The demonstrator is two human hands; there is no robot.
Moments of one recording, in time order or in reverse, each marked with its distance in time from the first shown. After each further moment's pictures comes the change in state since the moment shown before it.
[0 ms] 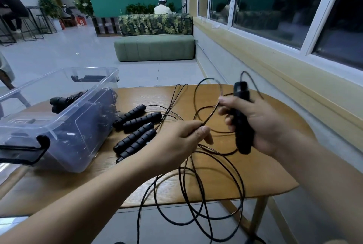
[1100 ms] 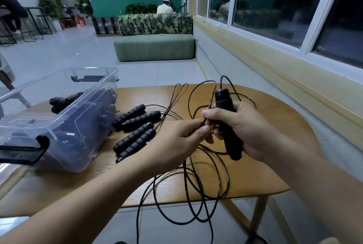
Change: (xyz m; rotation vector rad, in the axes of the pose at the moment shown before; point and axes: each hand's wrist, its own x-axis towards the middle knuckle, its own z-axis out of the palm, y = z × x) left_hand -0.001 0.007 0.001 -0.039 -0.024 0.016; right_hand -0.006 0.010 0.018 -0.117 -0.127 -0.027
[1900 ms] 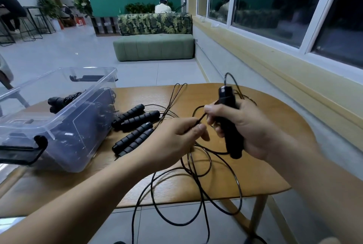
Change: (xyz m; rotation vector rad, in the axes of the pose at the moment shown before) left_hand 0.002 -0.002 -0.003 -0.017 0.032 -0.017; right_hand 0.001 -0.003 -0.005 0.042 -0.005 -0.008
